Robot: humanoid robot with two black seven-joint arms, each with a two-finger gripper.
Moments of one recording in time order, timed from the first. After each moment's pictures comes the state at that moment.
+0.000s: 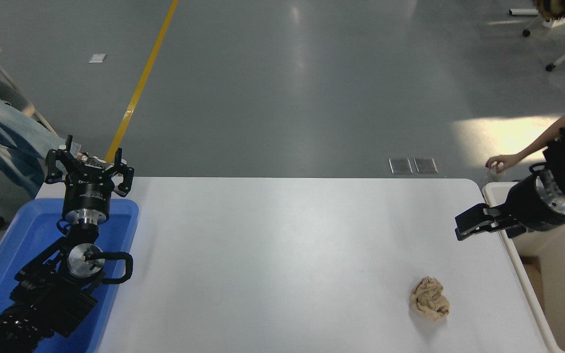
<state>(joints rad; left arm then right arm) -0.61 0.19 -0.97 -0.40 -0.12 -0.55 -0.56 1.76 -0.73 -1.03 1.45 -0.66 0.43 -0.05</state>
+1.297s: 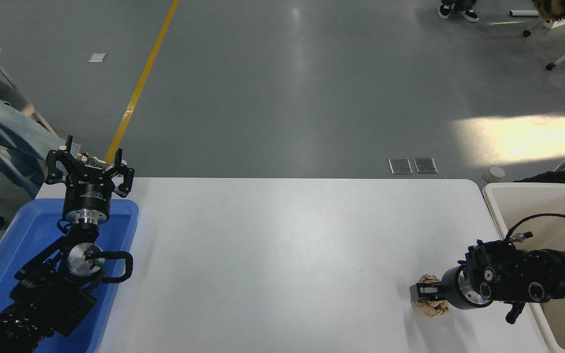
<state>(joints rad) -0.61 0.19 -0.97 -0.40 -0.12 -0.55 -0.56 1.11 -0.46 -0.78 1.09 -0.72 0.09 -0.09</state>
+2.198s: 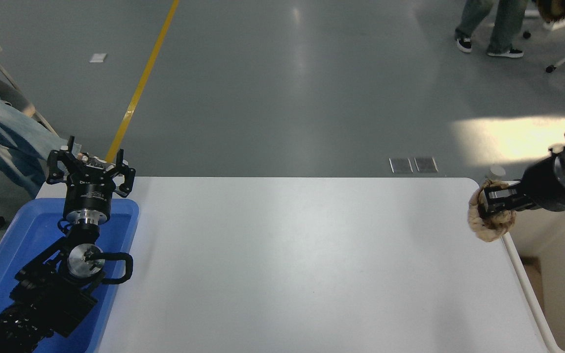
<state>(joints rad) -0.61 0.19 -0.97 -0.40 -0.12 -0.55 -0.56 2.26 -0.79 -1.17 1.58 -0.60 0.60 -0.09</state>
